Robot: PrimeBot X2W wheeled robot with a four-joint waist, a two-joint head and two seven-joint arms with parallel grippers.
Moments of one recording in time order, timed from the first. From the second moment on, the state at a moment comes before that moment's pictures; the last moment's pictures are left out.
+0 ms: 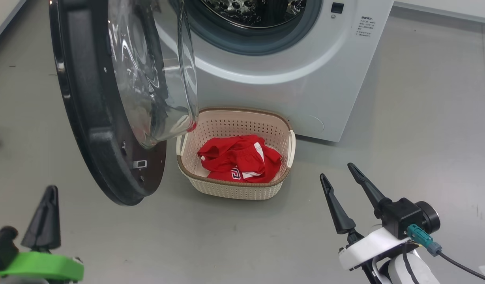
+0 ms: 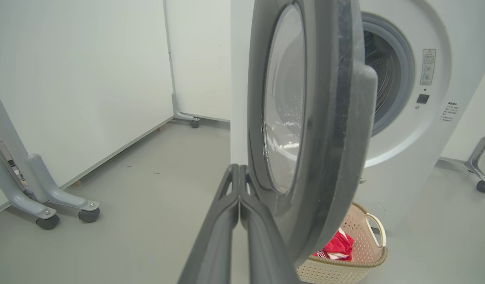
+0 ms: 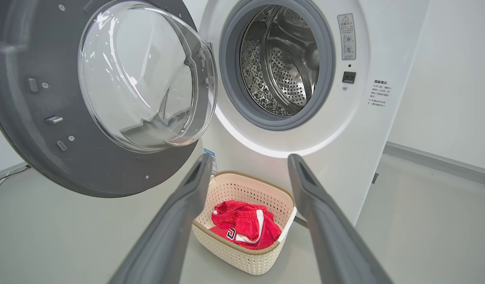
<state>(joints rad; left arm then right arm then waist) 0.01 0.22 0.00 0.17 -0.45 -0.13 -0.25 -0.05 -0.06 0.27 0.16 0.18 0.12 -0.25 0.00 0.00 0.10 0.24</state>
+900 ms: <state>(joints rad) -0.29 0.04 0.32 0.19 -1.62 0.05 0.32 -0.05 -0.06 0.28 0.16 0.17 0.12 -0.25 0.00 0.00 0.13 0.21</state>
